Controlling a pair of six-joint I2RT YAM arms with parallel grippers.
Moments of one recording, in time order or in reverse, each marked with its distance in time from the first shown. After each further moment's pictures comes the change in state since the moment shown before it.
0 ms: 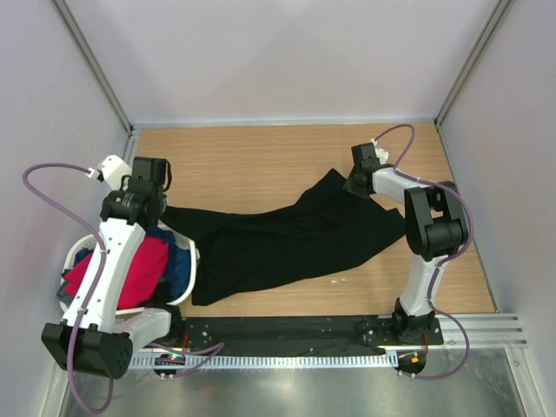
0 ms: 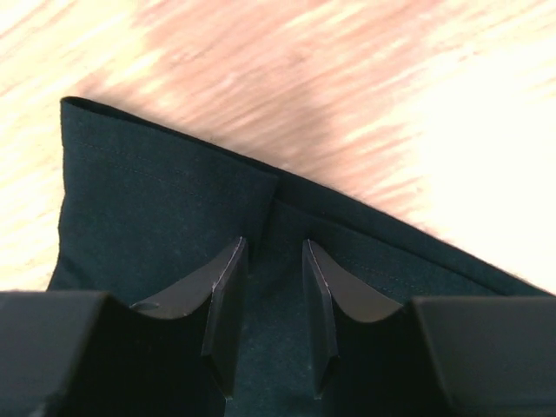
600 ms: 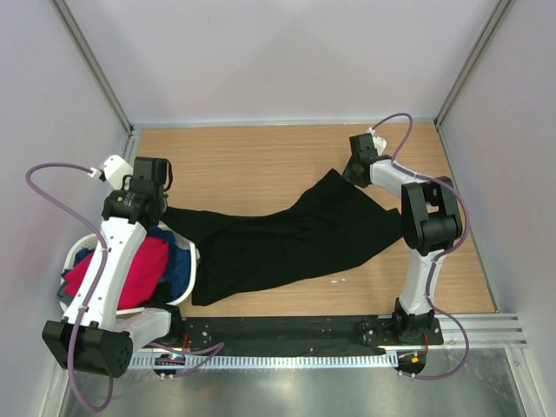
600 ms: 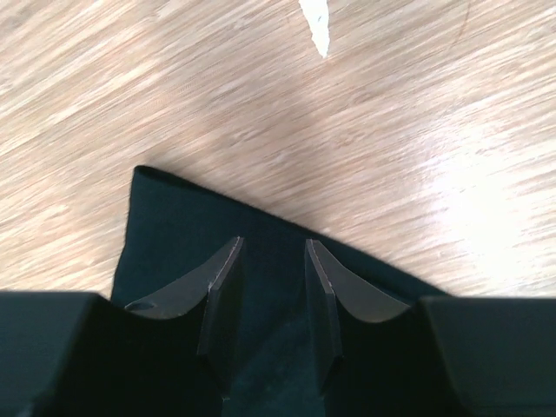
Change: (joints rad) left arm 0.000 0.008 -0.011 0.020 0.018 0.003; right arm -0.001 0.056 0.124 0.008 0.021 -0.031
